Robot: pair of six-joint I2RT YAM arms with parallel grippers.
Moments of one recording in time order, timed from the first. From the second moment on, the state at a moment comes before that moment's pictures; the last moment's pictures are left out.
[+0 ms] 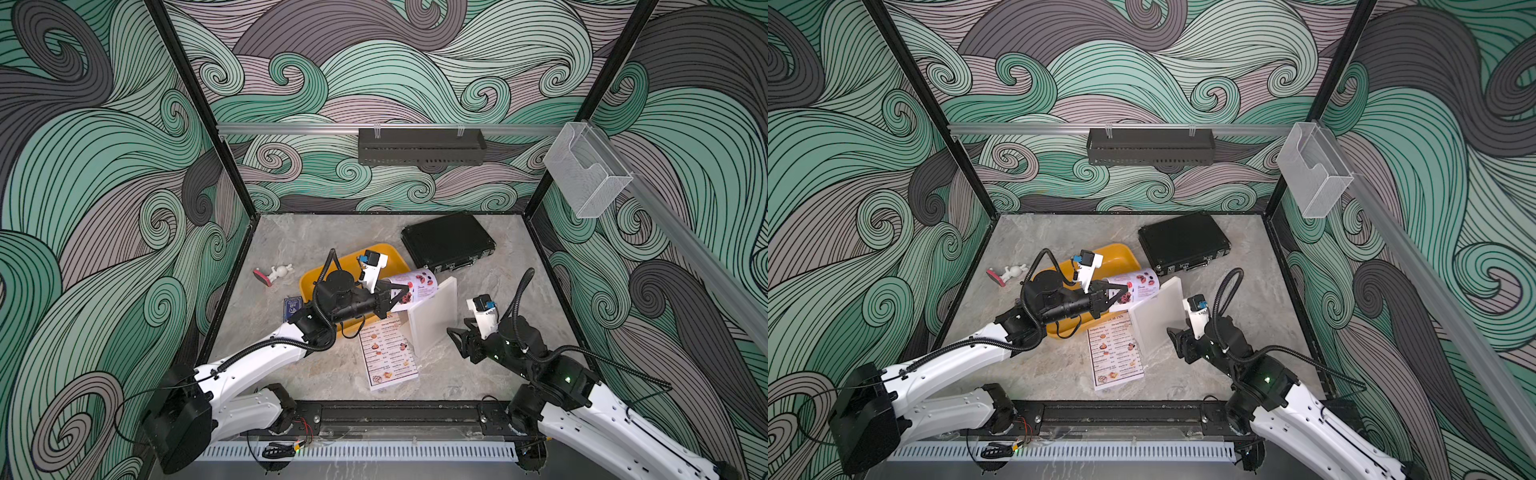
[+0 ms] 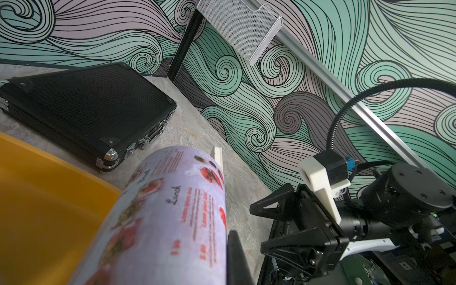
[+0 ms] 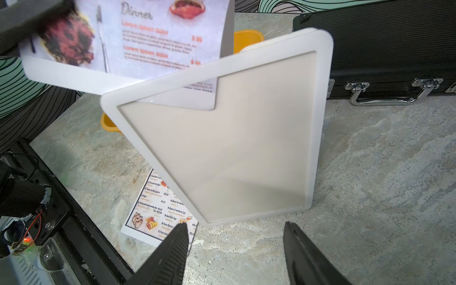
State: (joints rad) left arm -0.75 1.15 0.71 0.26 0.37 -0.53; right arm 0.81 0.49 0.52 -0.58 0.10 0.29
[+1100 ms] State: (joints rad) left arm -0.86 1.35 0.74 0.49 0.19 -0.50; right arm 0.81 0.55 0.67 -0.67 0.14 0.29
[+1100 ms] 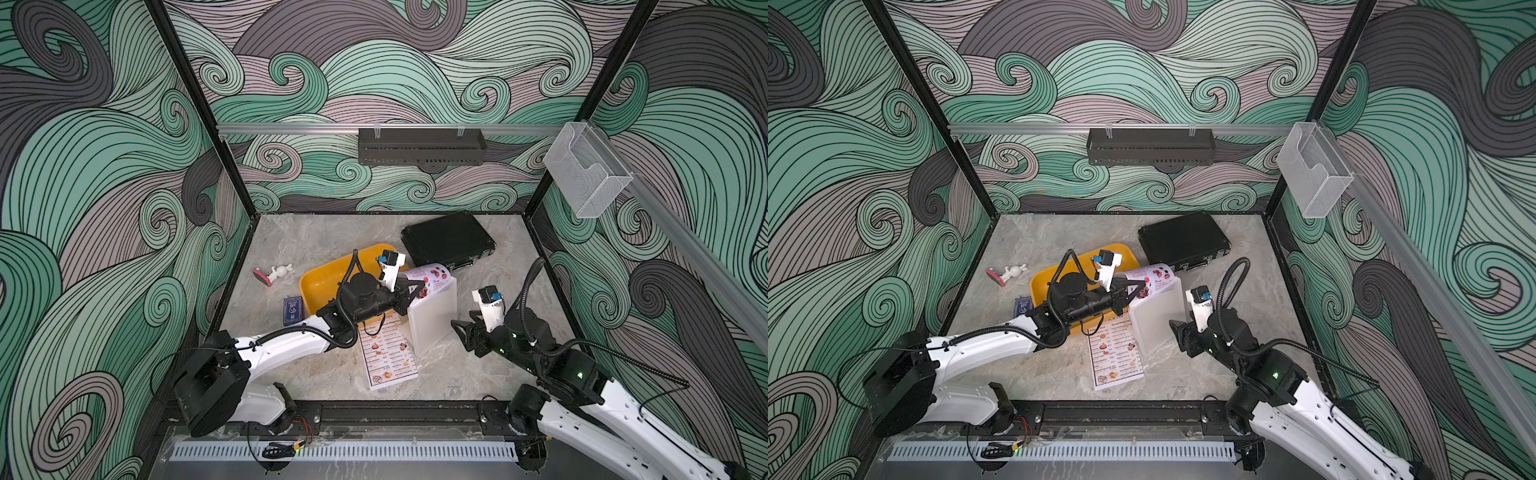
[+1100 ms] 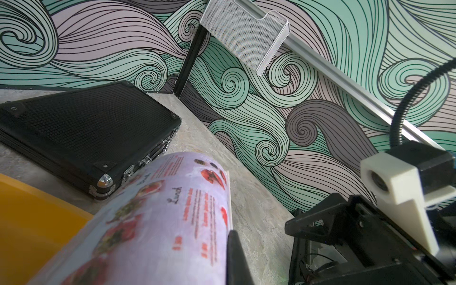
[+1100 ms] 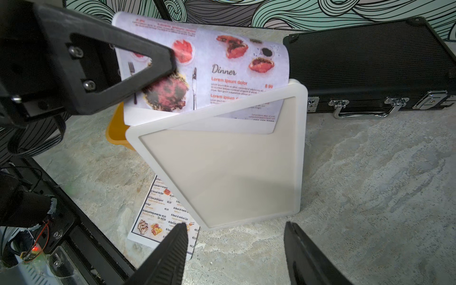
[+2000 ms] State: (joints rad) left arm -0.92 1.37 0.67 0.57 0.06 -0.48; right arm 0.81 0.59 0.69 -0.68 0.13 0.30
